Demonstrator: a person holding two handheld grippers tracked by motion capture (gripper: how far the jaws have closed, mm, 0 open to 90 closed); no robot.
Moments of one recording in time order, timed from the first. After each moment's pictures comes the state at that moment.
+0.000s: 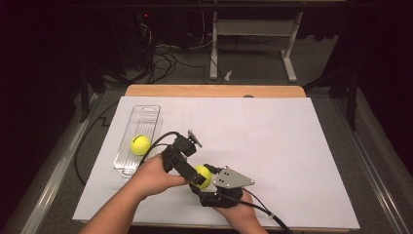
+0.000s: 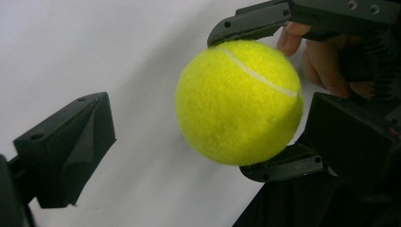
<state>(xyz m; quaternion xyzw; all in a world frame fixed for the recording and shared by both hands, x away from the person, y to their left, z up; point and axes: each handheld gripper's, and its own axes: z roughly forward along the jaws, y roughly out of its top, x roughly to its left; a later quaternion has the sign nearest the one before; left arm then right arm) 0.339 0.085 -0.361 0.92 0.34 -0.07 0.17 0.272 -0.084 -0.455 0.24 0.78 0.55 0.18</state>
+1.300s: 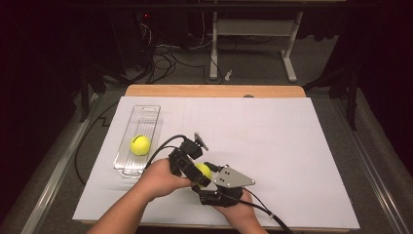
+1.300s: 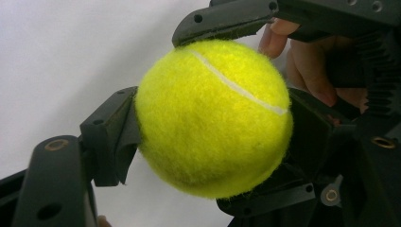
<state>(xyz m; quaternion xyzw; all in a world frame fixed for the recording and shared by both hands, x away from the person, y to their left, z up) 0.341 0.071 -0.374 0.92 0.34 -0.10 0.18 0.273 -0.084 -0.453 0.24 0.77 0.56 0.19</state>
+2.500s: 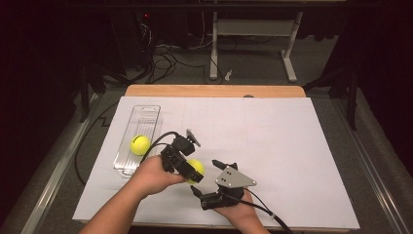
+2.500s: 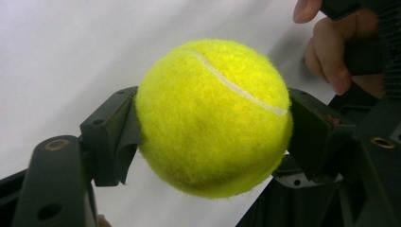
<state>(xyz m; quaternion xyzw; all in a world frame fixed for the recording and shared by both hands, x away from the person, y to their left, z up) 0.345 0.090 -0.367 0.92 0.35 -0.08 0.17 0.275 -0.088 -0.458 0.25 0.77 0.56 0.20</state>
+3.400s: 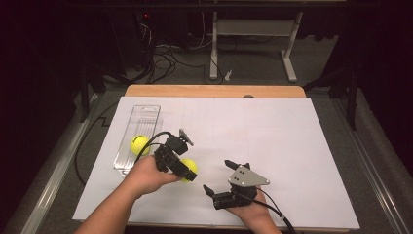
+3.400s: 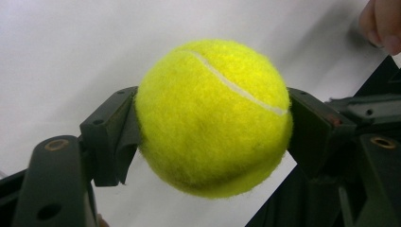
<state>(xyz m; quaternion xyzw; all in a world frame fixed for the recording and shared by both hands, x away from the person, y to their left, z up) 0.348 0.106 -0.373 0.91 0.37 -0.07 0.17 0.274 -0.119 -0.453 0.27 0.78 0.53 0.21</state>
